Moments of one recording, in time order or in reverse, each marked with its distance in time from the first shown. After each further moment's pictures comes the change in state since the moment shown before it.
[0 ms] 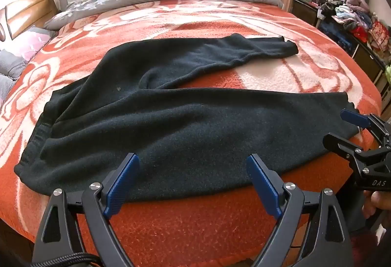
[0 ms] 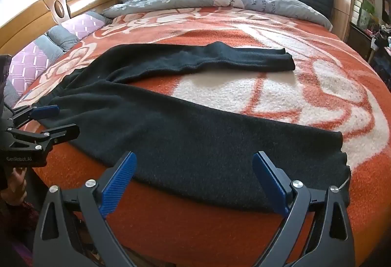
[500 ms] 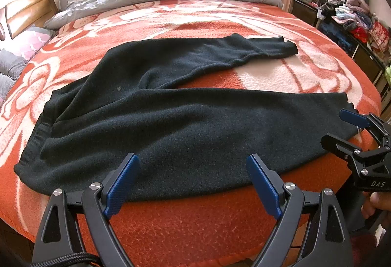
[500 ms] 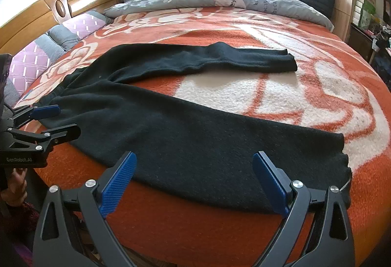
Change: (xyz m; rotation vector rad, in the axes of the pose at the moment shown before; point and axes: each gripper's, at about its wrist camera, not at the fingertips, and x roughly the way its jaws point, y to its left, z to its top) left arm -0.004 -0.005 -0.002 0.000 0.001 -0.003; right arm -0.001 0.005 0.000 -0.008 0.001 -0.009
